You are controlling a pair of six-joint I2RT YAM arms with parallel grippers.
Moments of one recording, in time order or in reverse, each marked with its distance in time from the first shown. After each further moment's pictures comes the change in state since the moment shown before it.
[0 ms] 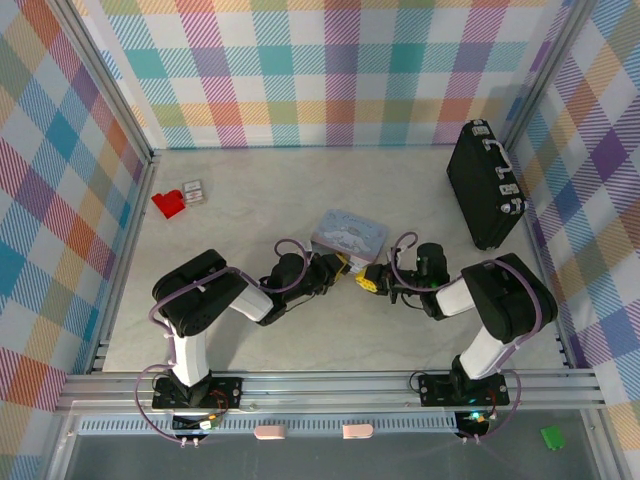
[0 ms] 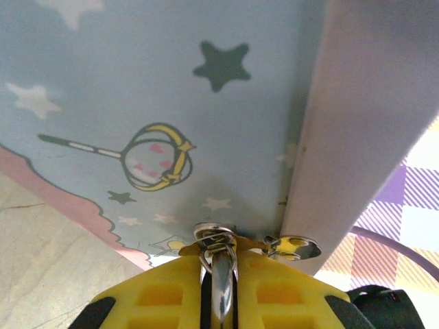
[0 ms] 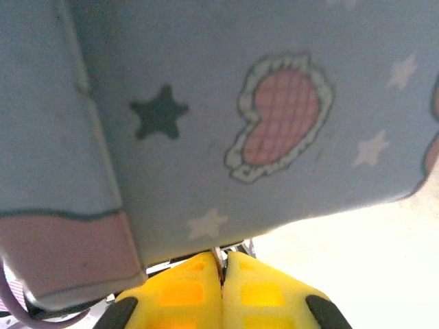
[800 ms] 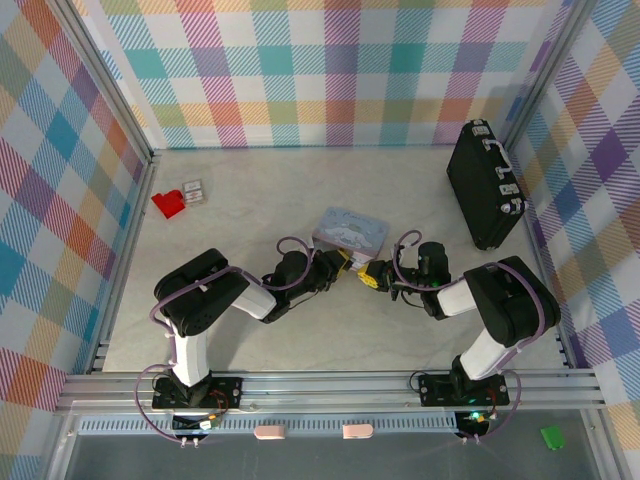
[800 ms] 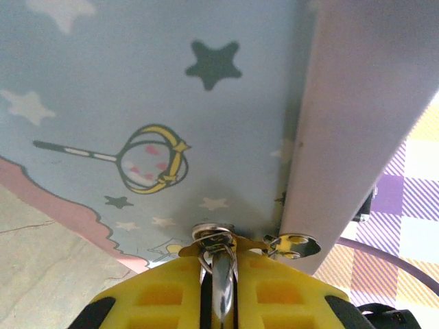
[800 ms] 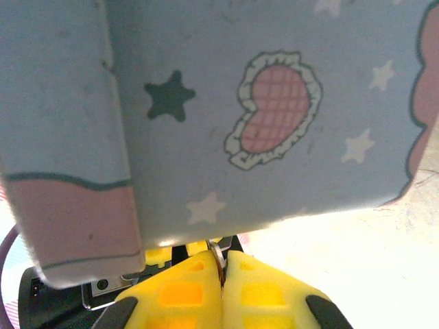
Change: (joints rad) left arm -0.011 0.008 0.039 -0.027 -0.047 0.000; right arm 0.016 -0.030 0.001 -0.009 0.068 0.009
